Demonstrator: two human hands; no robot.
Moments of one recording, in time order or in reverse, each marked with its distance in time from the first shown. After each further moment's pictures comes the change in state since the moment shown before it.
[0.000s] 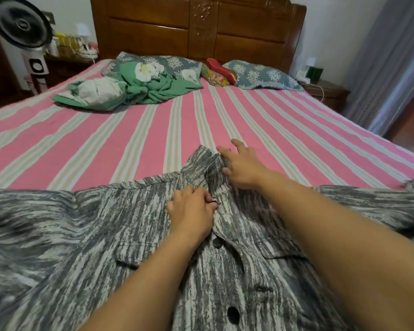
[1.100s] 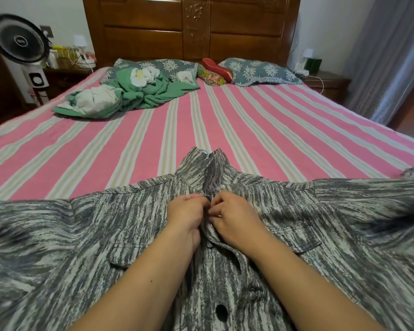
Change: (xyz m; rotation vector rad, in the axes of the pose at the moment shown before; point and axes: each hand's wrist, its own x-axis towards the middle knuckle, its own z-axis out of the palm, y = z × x) left_hand -0.011 0.040 -0.015 -1.098 -0.009 -0.670; right_hand -0.106 -0.018 0.053 0.223 0.172 -0.134
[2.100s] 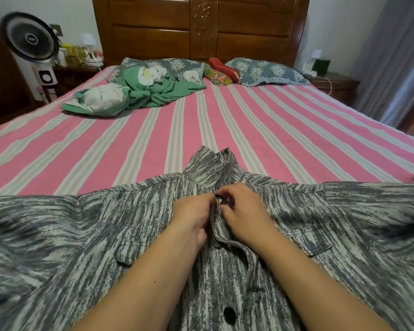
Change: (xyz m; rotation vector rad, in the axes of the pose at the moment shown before) left_hand -0.022 0.015 -0.005 -0.072 -0.096 -0.069; right_hand 0.004 -0.006 -0.010 0.140 0.099 0.113
